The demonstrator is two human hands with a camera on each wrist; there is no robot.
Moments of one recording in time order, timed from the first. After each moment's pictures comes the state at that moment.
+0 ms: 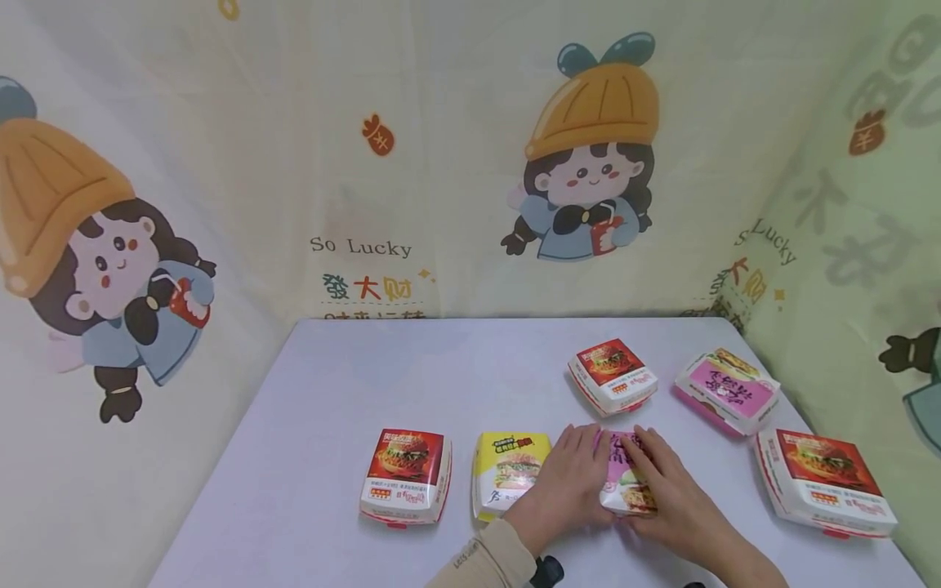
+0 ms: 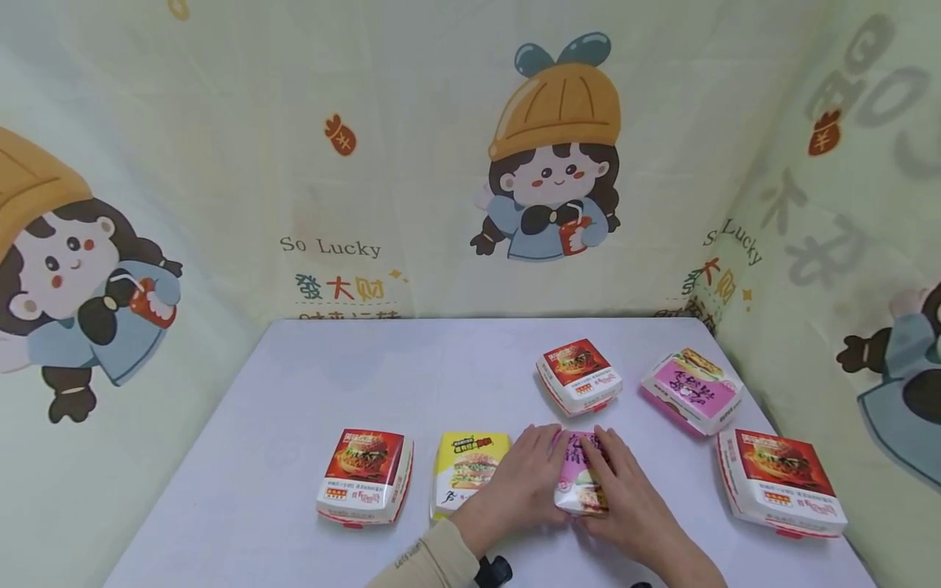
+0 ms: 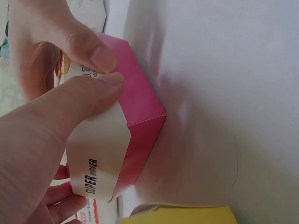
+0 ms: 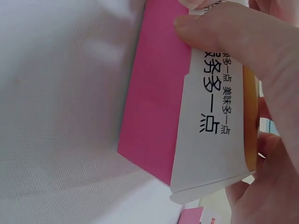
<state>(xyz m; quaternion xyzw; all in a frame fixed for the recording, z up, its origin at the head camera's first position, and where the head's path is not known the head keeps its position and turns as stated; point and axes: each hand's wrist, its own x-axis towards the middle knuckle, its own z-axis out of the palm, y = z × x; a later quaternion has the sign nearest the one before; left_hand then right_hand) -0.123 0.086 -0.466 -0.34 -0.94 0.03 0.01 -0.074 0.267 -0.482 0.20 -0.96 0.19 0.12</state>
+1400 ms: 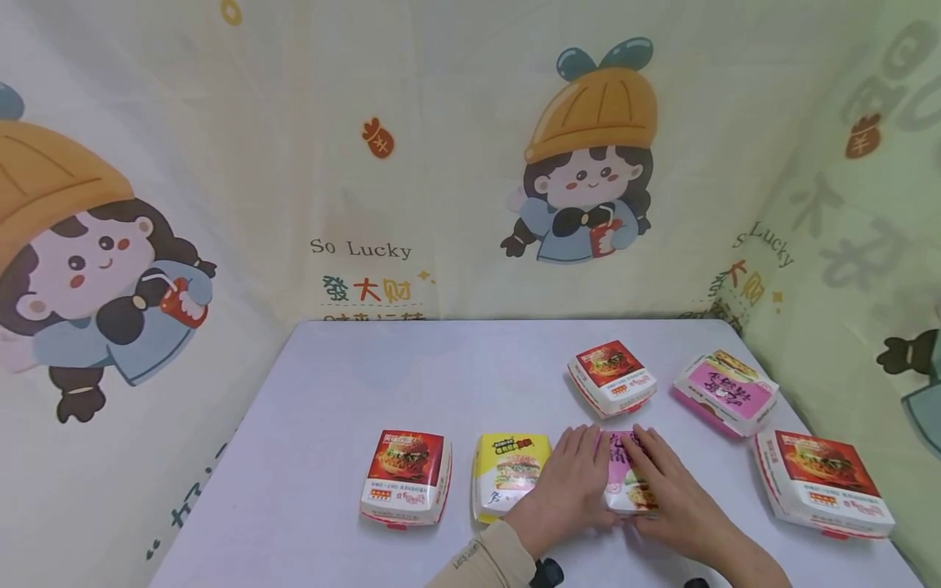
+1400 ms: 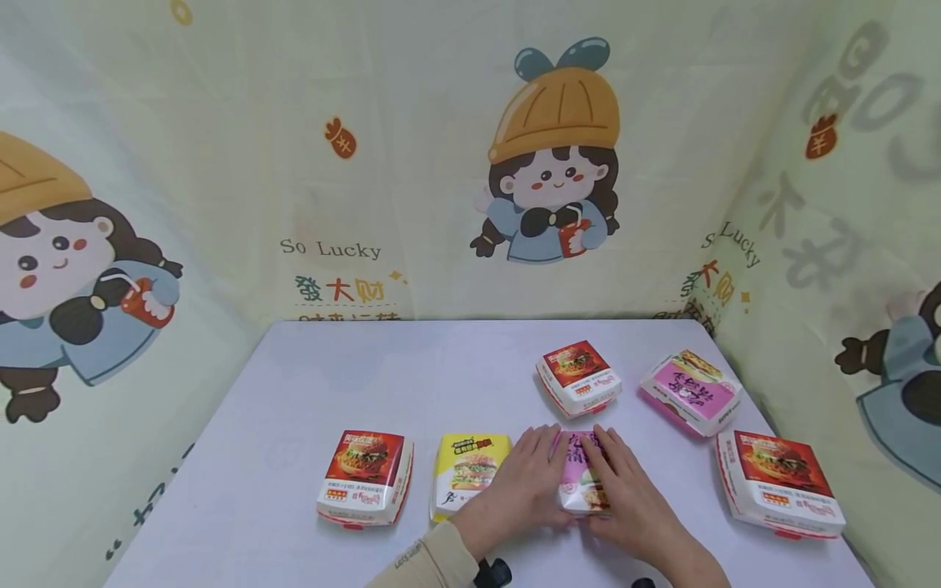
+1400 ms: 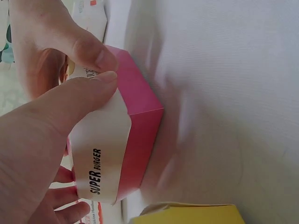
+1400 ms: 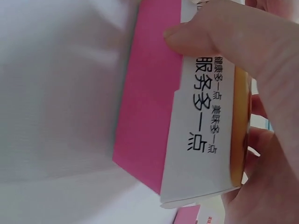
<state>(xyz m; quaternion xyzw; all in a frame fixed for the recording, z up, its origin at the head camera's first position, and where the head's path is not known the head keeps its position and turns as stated) -0.117 0.086 -0.463 -0.33 -0.94 0.04 0.01 -0.075 0.271 -0.479 0.18 -0.96 0.20 0.08</state>
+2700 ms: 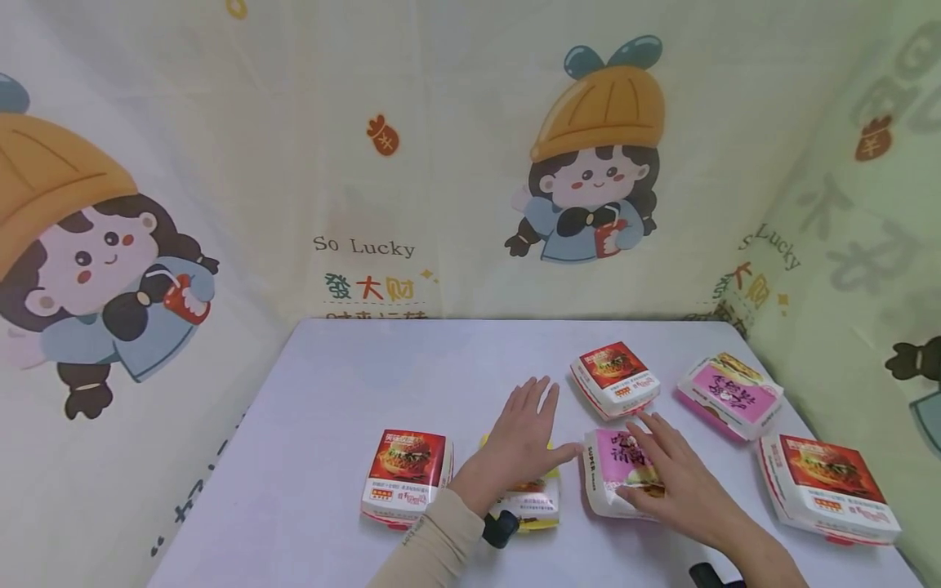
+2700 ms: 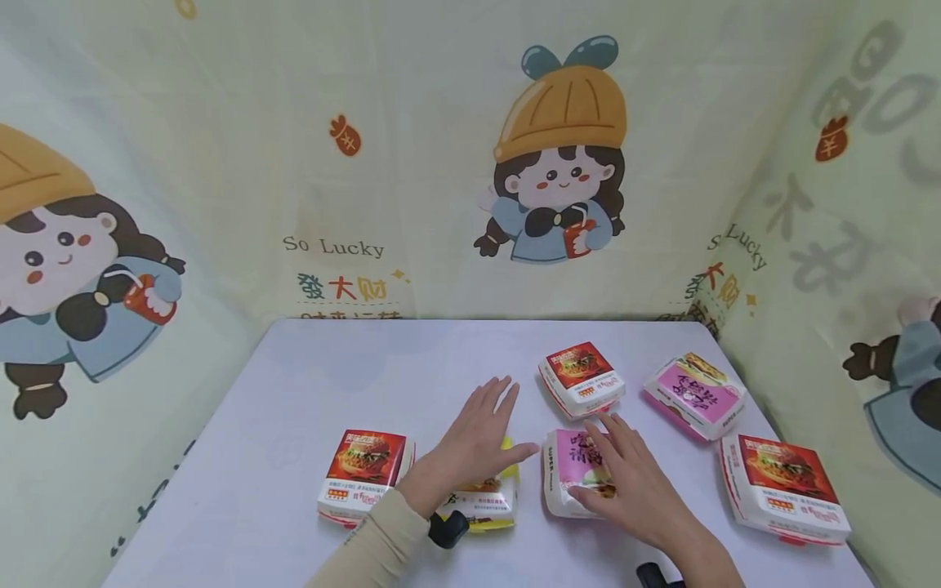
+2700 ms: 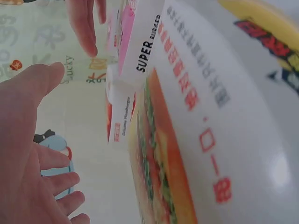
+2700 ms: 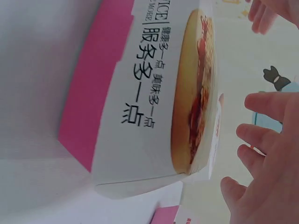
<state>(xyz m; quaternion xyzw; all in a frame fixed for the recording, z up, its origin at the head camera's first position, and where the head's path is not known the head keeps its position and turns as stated) -0.159 0.021 -0.429 -0.26 -0.96 -0.12 -0.03 -0.091 0.271 -0.452 0.14 -0.97 0.22 0.04</state>
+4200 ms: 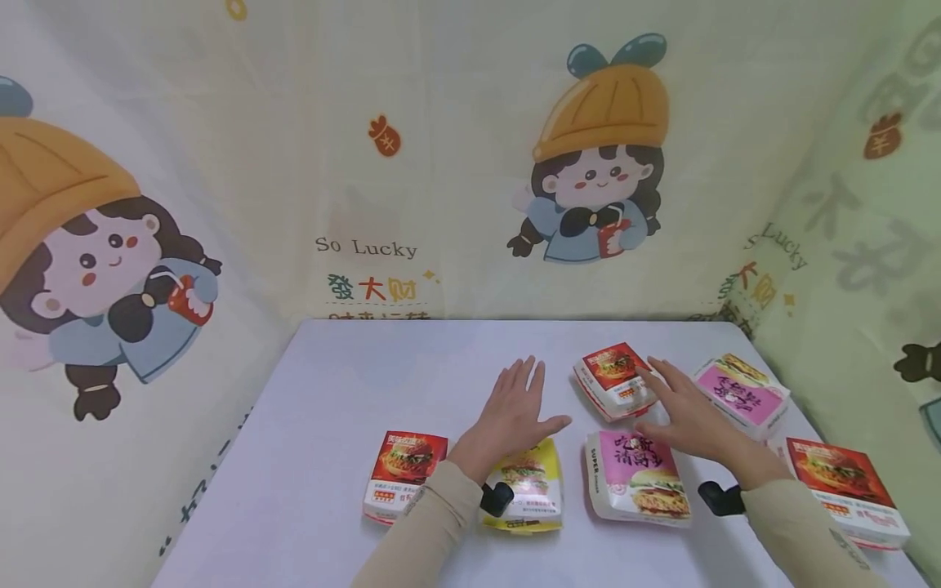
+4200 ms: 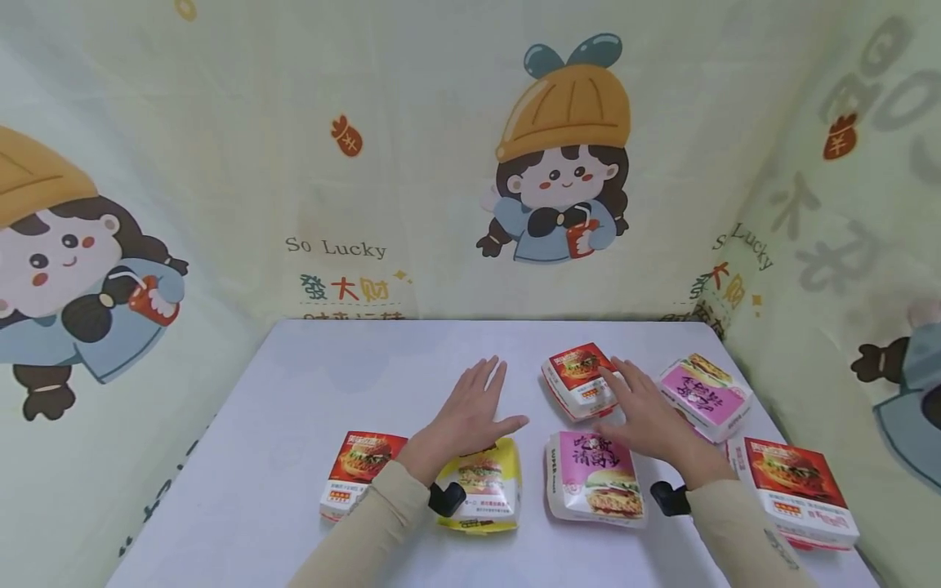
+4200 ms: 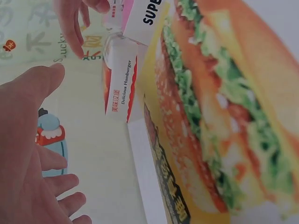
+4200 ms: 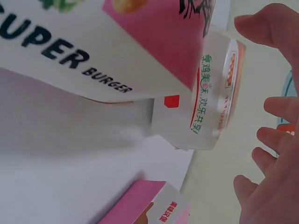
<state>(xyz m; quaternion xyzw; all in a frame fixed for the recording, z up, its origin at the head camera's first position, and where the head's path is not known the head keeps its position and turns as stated) -0.192 0.012 -0.425 -0.22 -0.97 -0.13 -0.06 -0.177 0.303 -0.428 0.15 -0.97 0.17 -0.01</state>
